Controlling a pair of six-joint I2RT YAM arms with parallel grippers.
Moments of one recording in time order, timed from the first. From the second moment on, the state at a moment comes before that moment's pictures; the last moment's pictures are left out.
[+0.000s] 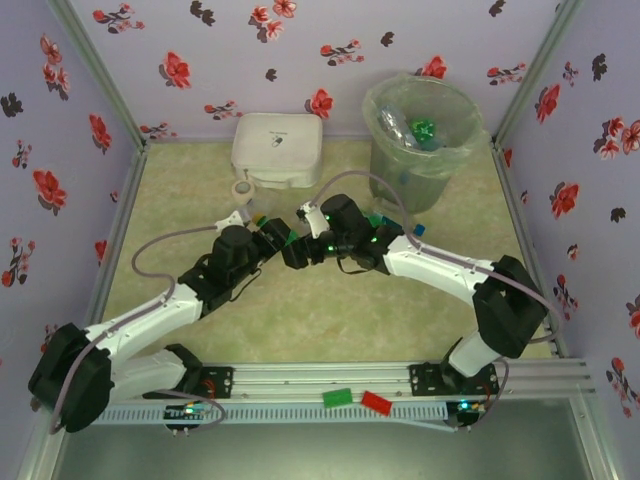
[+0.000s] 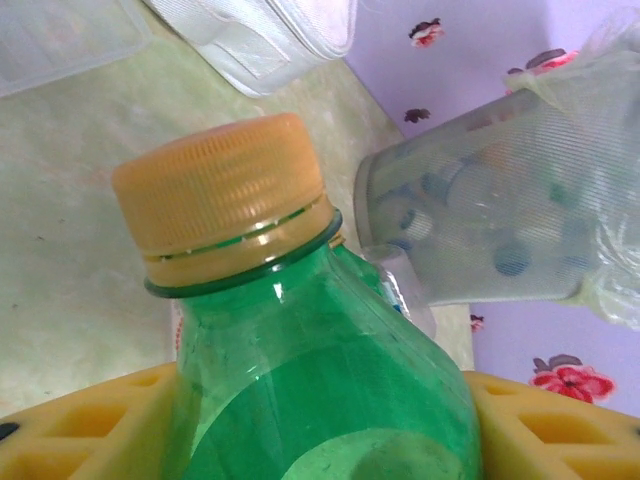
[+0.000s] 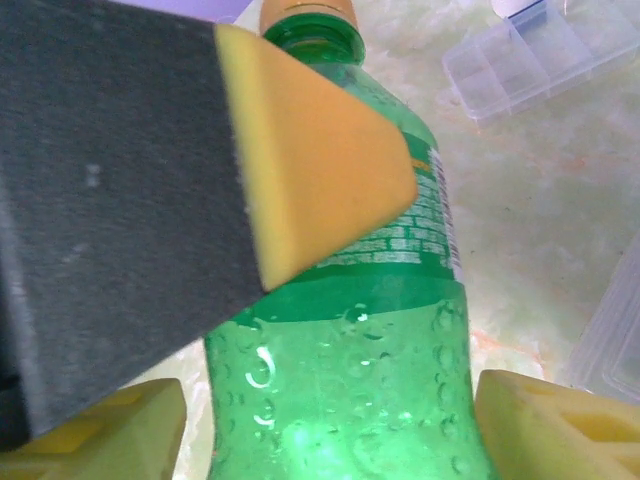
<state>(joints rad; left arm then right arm) -0.71 1.10 0.57 0.15 -0.13 -1.14 0.85 1.56 1.08 -0.16 -0.36 0.34</state>
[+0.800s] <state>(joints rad) -0.54 0.96 0.57 0.14 -0.07 -1.10 0.76 1.46 1.09 -0.24 -0.22 0.31</state>
